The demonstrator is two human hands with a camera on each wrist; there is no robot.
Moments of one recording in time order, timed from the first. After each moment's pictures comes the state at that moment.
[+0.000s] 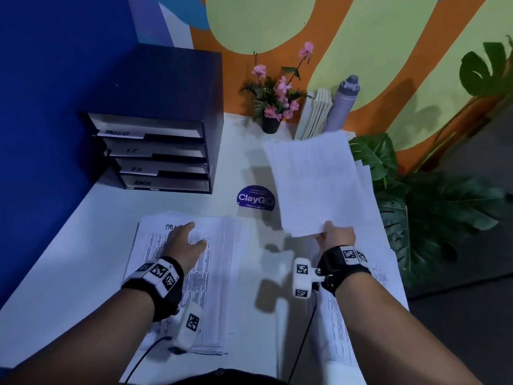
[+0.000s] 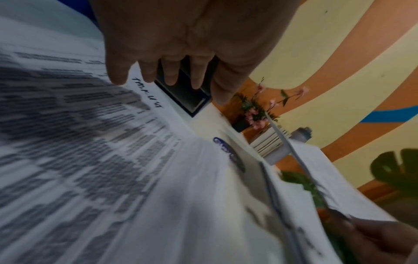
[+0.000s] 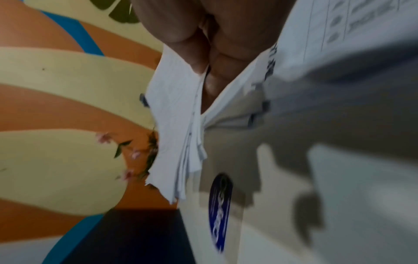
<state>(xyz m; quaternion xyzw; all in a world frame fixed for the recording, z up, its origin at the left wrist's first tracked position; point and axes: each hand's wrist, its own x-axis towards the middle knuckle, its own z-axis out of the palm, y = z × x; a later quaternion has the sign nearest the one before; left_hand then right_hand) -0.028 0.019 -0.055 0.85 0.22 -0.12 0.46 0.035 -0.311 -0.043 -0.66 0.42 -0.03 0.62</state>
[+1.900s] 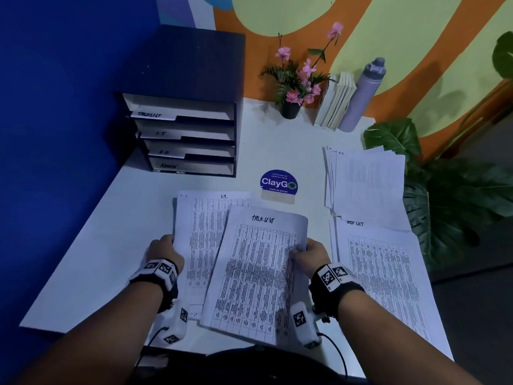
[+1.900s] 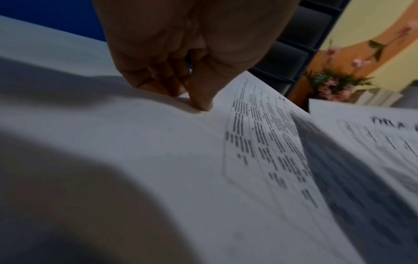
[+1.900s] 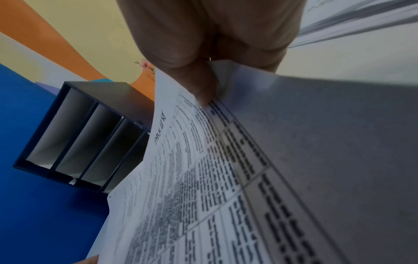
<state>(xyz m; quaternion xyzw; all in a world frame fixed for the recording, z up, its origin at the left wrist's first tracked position) -0.074 0.118 -0.108 0.92 0.26 -0.15 0.25 -0.055 -0.214 -0.070 -0.85 0.20 0.19 0.45</state>
